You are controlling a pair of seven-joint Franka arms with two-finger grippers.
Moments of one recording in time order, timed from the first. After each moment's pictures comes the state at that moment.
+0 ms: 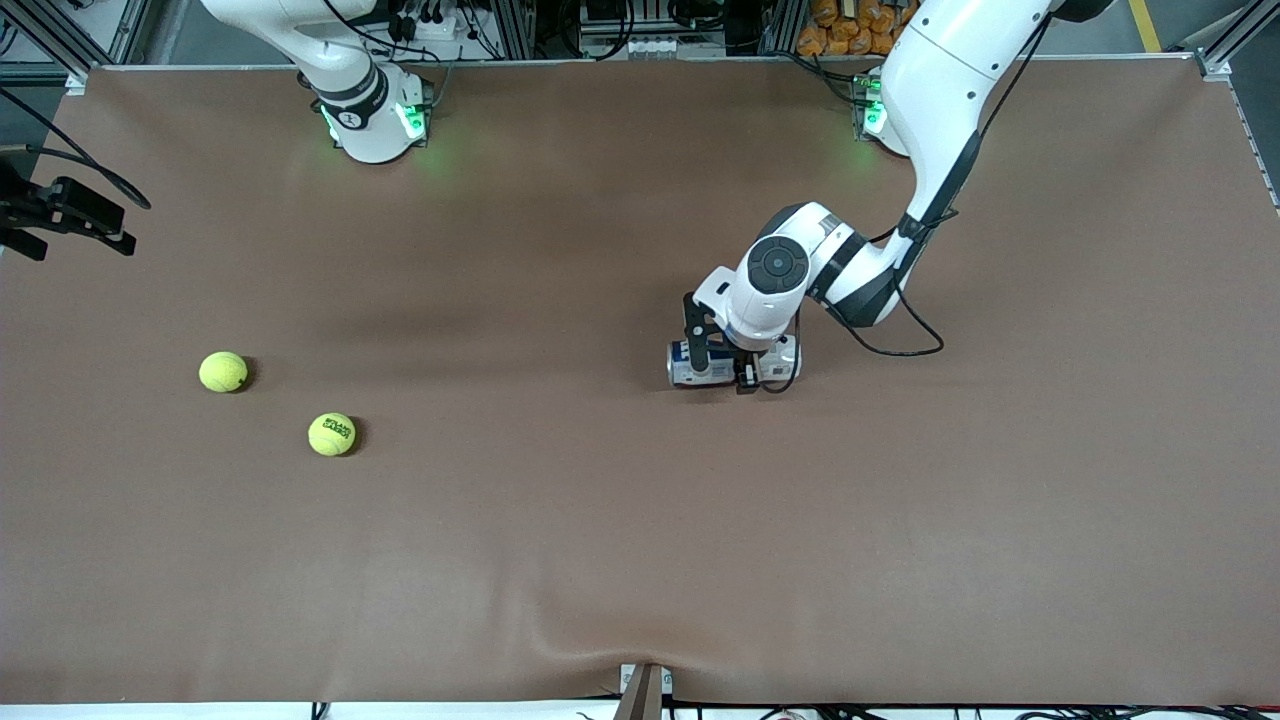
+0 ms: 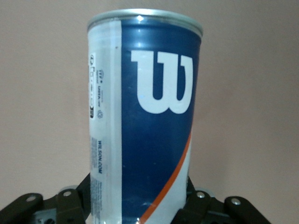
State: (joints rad) left arm -0.38 0.56 -0.28 -1.91 0.19 2.48 0.71; right arm 0.09 -0.09 -0.18 -1.66 0.00 1.55 -0.13
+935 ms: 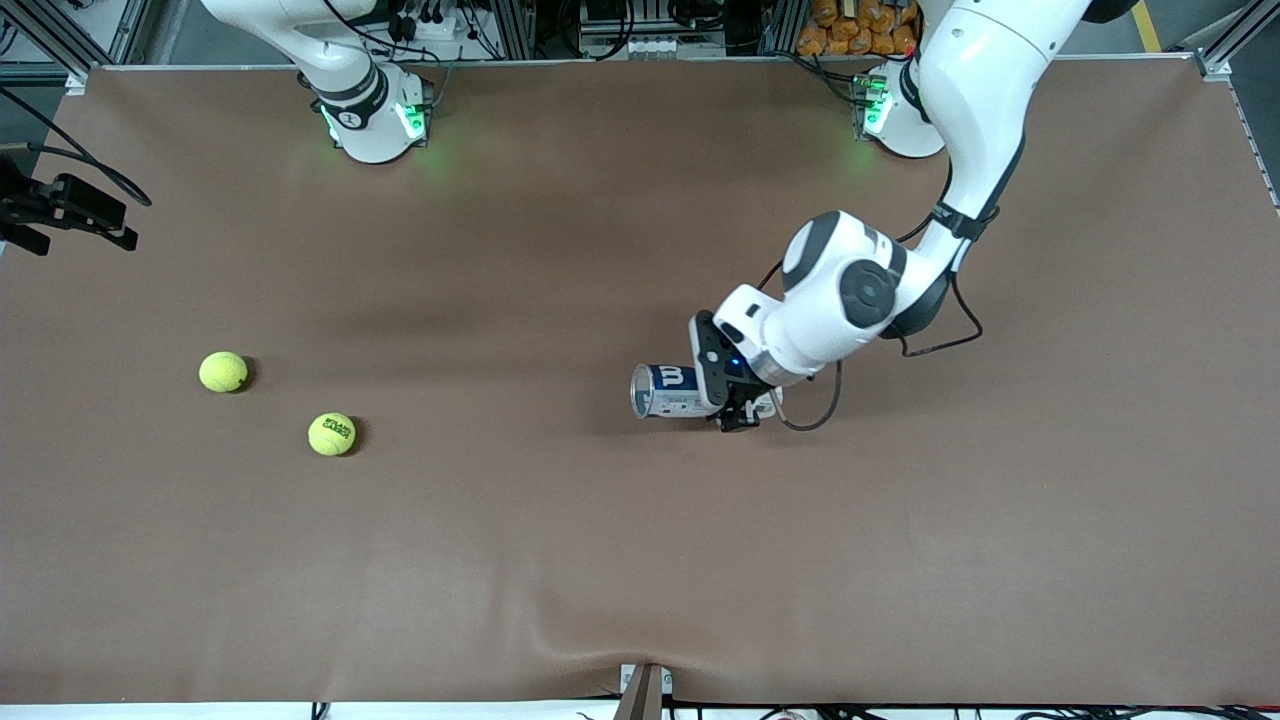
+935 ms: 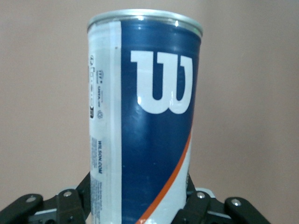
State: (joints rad) left arm -0.26 0.56 -0.34 -1.73 -0.37 2.48 1.20; right arm 0.09 -0.09 -0.18 -1.66 0.00 1.53 -0.13
